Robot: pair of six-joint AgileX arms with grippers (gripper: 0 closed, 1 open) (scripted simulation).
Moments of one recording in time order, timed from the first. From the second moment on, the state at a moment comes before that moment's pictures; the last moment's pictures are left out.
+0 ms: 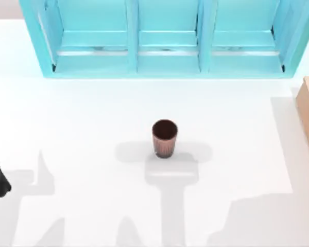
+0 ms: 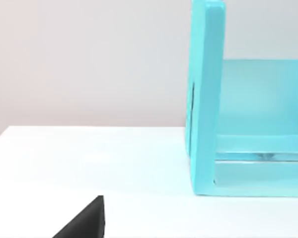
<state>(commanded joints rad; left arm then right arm) 0.00 0.00 0.00 0.00 0.00 0.00 -0.40 1.39 1.14 -1.29 0.03 -0.39</state>
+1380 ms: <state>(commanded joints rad) 0.00 0.00 0.00 0.00 0.00 0.00 -0.40 1.40 1.01 -1.16 0.03 -0.39</state>
